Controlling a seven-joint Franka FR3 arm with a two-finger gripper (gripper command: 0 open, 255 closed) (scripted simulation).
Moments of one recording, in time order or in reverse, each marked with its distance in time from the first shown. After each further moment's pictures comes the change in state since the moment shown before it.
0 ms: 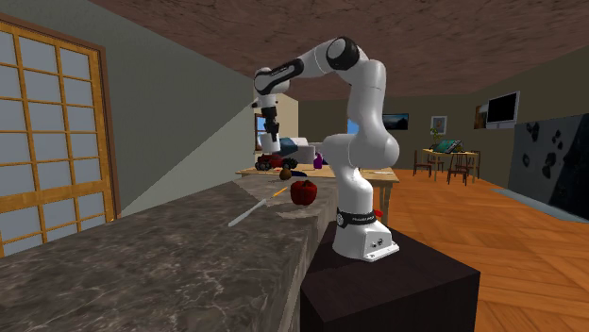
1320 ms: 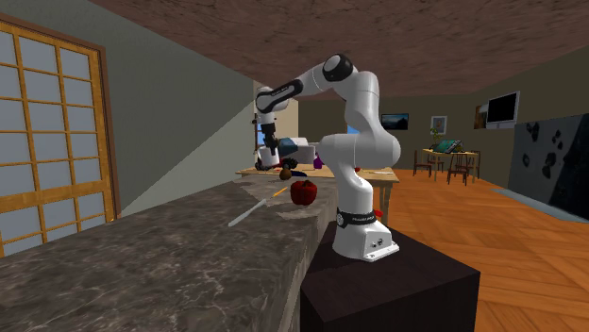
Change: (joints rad) arm 0.339 -0.212 -0.325 0.077 -0.198 0.068 0.073
